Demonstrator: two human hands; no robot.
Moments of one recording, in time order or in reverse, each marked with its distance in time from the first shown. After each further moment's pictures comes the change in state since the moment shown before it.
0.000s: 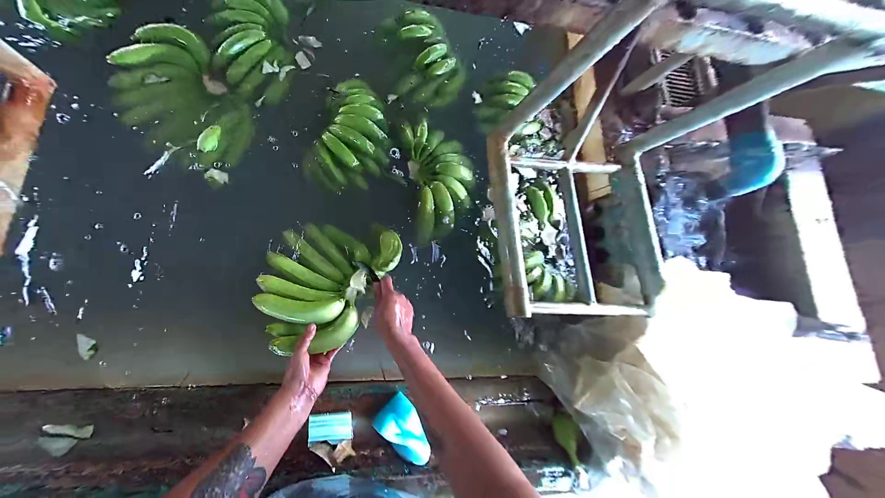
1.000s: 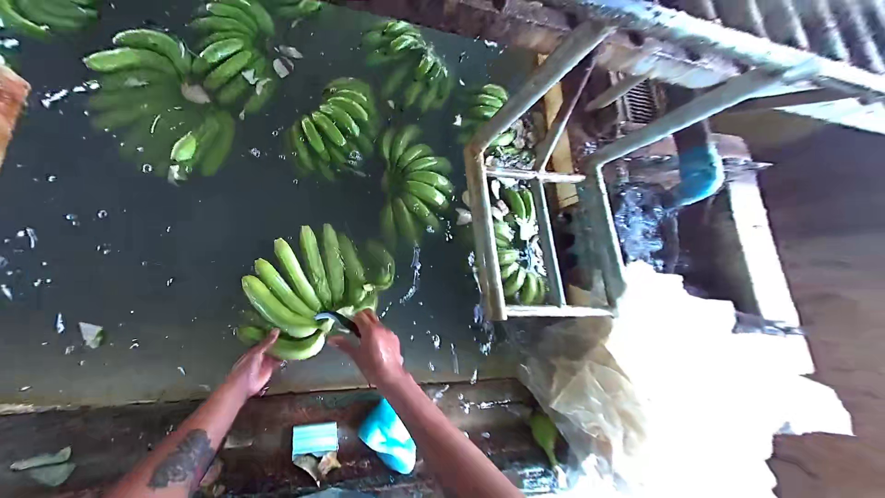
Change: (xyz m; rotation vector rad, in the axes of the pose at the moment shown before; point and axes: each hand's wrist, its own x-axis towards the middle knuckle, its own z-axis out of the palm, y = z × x) left_hand 0.058 0.052 -0.059 0.565 -0.096 -0.006; right_hand -0.062 -0.002 -0.015 0.018 -0.152 -0.240
